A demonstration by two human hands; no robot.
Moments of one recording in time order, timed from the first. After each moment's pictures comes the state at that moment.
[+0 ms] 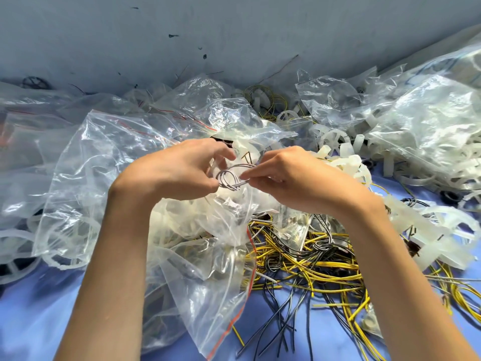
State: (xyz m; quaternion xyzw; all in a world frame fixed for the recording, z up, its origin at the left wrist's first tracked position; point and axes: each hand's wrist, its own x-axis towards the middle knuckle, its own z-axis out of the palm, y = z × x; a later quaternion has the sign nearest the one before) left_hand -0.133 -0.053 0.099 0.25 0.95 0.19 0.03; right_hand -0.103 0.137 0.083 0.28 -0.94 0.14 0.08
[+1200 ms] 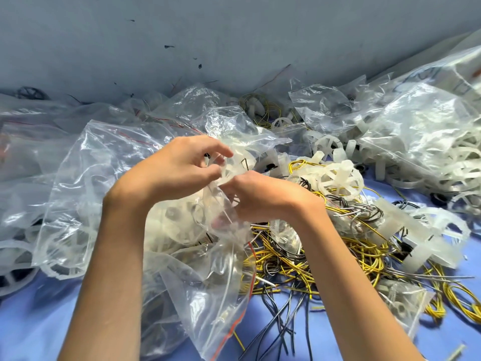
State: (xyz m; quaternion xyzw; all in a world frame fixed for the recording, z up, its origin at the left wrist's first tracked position) left_hand -0.134 -0.060 0.102 0.27 0.92 0.29 -0.03; right_hand -0.119 0.095 0.073 0.27 -0.95 0.15 -0.09
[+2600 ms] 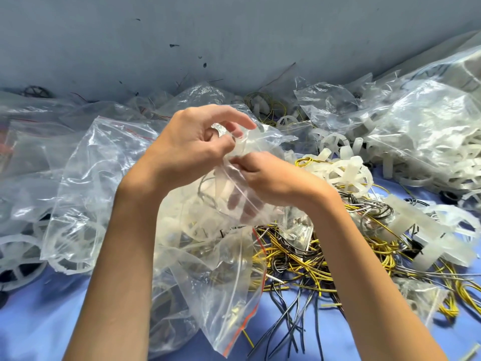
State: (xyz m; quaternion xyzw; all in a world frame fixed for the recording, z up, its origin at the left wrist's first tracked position) left_hand -0.118 -0.052 0.116 0.30 0.84 0.45 -0.10; right_hand -0.111 0.093 0.090 0.23 -0.93 0.29 -0.04
